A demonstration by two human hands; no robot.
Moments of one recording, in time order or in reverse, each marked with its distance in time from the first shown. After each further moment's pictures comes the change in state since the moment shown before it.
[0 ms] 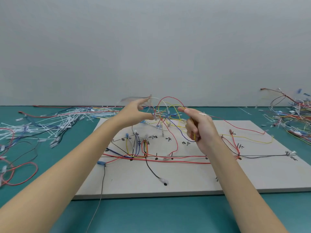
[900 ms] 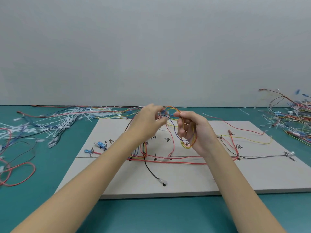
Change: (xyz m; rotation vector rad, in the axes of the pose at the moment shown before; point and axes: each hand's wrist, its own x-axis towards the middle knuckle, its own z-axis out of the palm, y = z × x) left_hand -0.012 0.016 0.052 0.237 0.242 0.367; right_hand -0.010 -0.005 0.009 0.201 -0.165 0.048
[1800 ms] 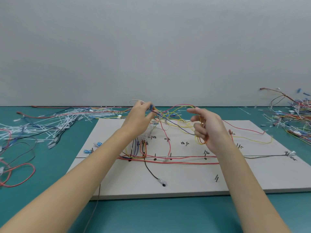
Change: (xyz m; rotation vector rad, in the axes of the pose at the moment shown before) left_hand 0.015 -0.039 0.004 -0.045 0.014 -0.116; right_hand 0.004 -0.015 -0.026 -0.204 0.301 0.013
